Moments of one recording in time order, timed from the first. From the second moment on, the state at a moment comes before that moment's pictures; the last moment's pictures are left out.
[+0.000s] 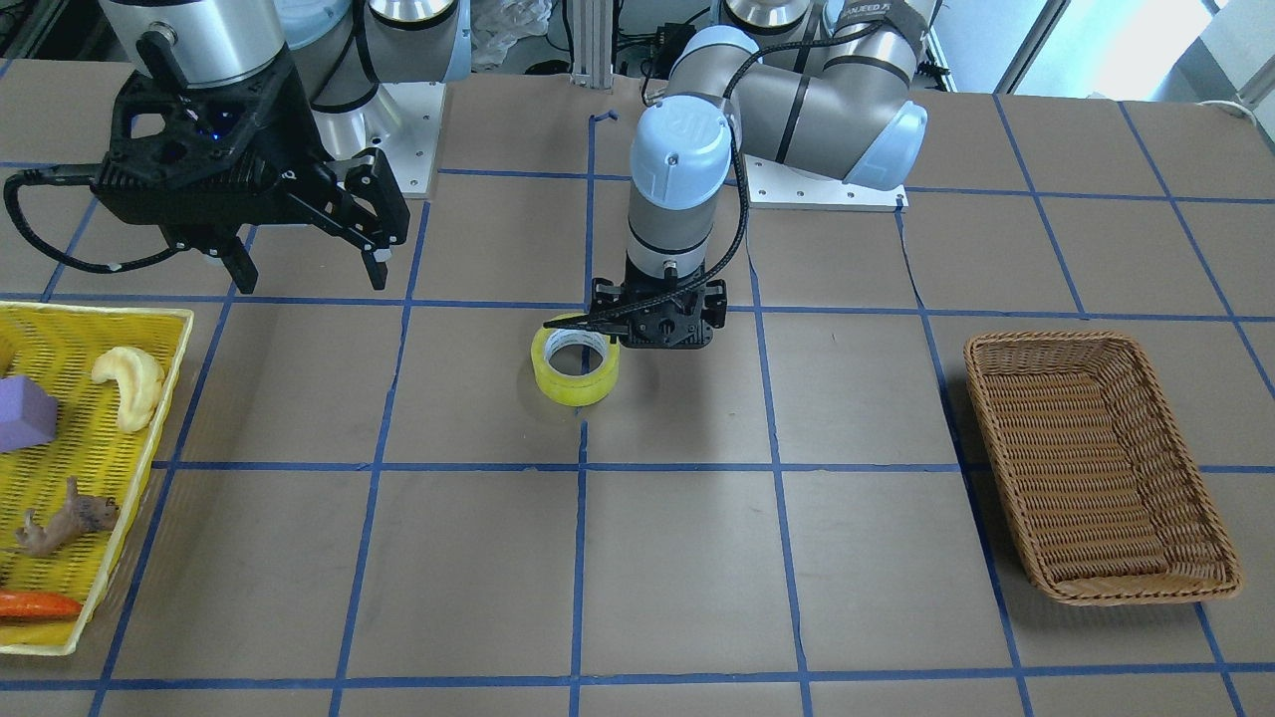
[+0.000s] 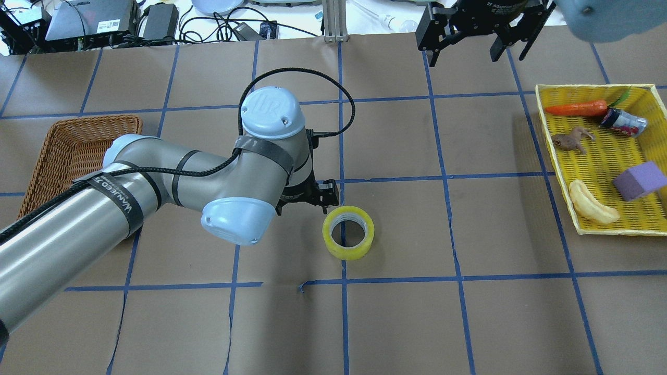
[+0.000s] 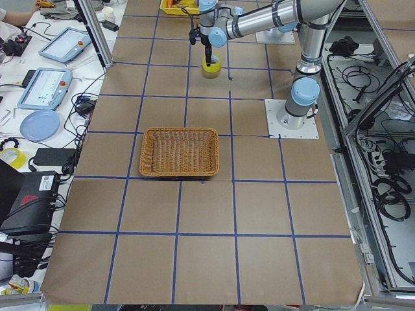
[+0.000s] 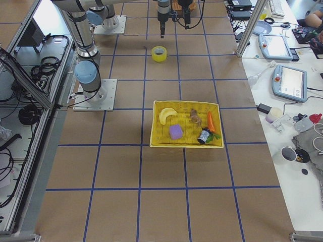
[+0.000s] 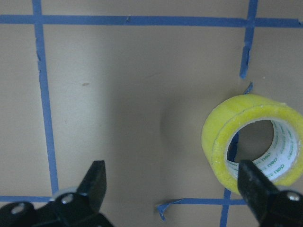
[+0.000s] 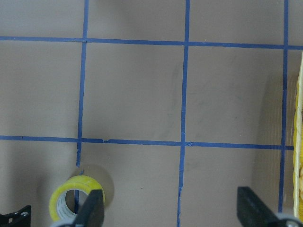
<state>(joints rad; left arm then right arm) -1.92 -1.79 -1.91 -1.05 1.56 -0.34 1.66 -1.48 1.38 -1.64 -1.57 0.04</state>
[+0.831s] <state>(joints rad) -1.97 -1.92 -1.96 -0.91 1.48 -0.35 1.66 -1.48 1.38 -1.64 -1.57 0.04</state>
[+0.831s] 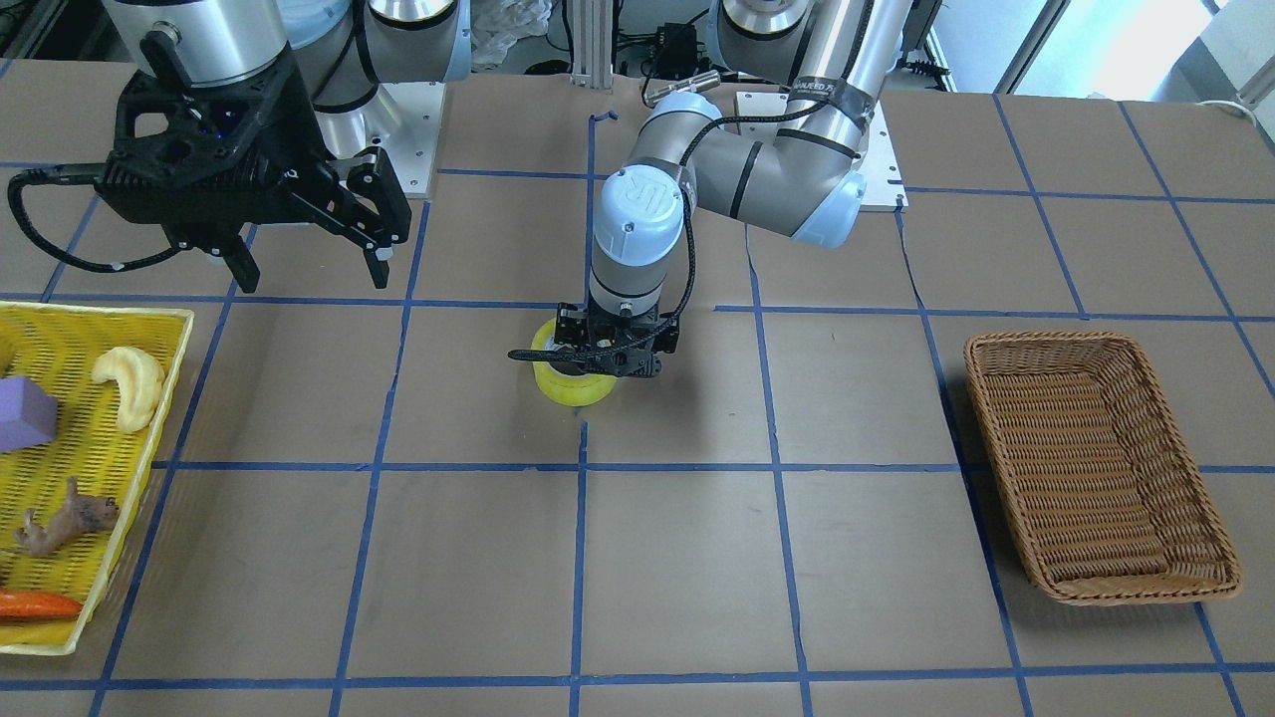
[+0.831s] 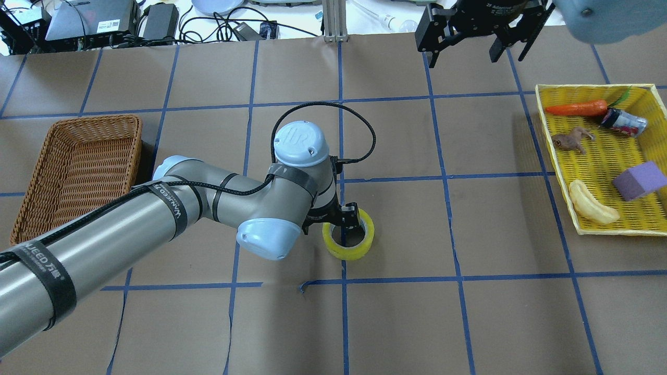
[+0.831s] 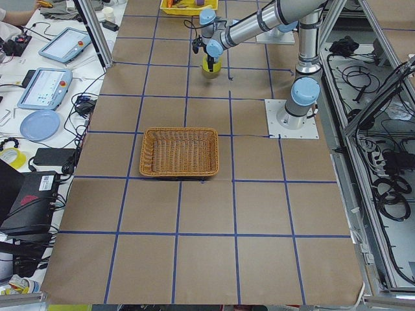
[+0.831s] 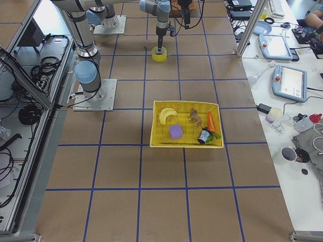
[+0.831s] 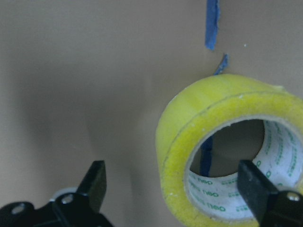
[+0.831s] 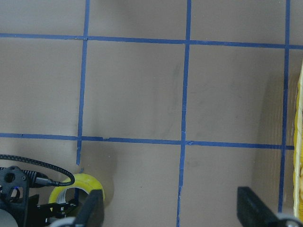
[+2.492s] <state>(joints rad) -1.26 -1.75 -1.70 -1.18 1.53 0.51 1.66 -1.48 1.38 -1.64 -1.57 0.04</state>
